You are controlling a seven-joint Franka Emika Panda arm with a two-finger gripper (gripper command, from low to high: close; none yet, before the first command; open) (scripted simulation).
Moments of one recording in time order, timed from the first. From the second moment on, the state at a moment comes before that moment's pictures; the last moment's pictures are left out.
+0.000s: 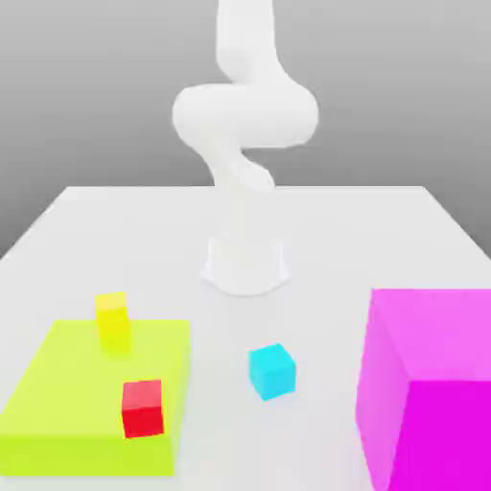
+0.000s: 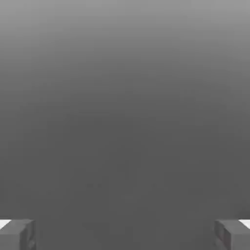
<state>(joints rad) 0.01 -0.78 0.08 -2.29 -0.06 2.27 0.77</state>
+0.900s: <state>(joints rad) 0.24 -0.08 0.52 -2.36 -0.75 2.19 -0.30</state>
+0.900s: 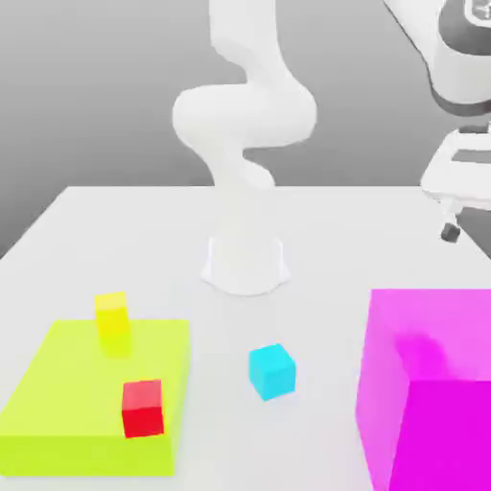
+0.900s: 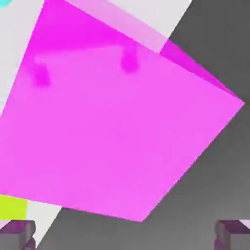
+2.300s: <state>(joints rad) 0.21 0.33 0.37 -2.64 -0.55 2.92 -1.68</state>
